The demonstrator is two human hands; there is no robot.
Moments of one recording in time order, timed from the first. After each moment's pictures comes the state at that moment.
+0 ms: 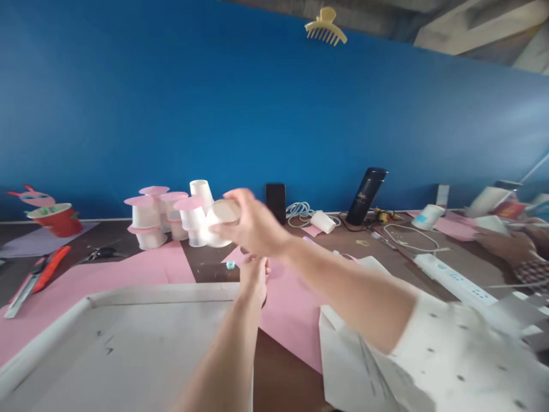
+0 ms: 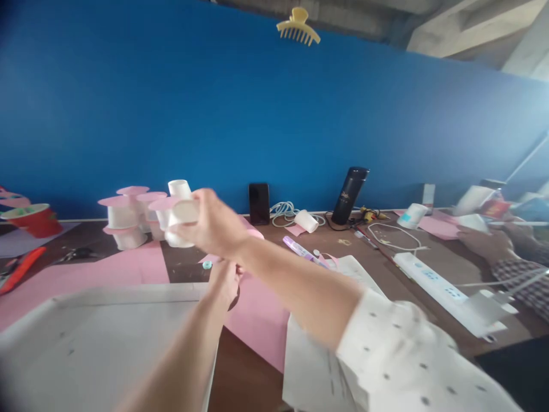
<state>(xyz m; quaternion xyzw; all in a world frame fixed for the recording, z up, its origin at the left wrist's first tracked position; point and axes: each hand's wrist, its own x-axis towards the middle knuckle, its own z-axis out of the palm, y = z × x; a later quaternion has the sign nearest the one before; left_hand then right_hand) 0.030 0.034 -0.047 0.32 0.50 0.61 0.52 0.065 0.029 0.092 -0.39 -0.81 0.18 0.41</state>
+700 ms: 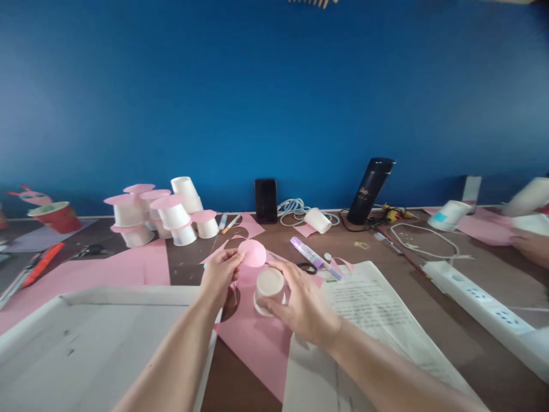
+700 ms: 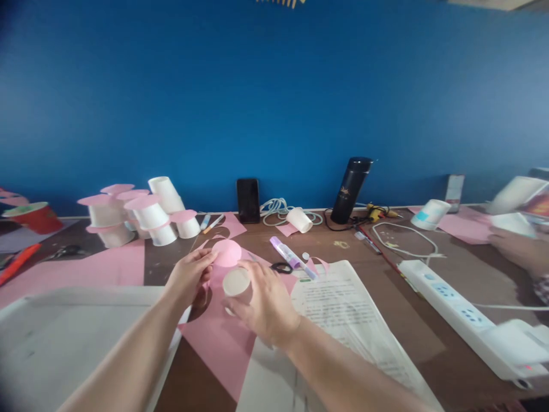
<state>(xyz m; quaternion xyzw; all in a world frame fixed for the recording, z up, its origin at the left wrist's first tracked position) 0.019 0.026 -0.029 0.41 0.58 0.52 0.47 0.202 -0.031 -0.024 -0.47 -0.79 0.16 0.37</state>
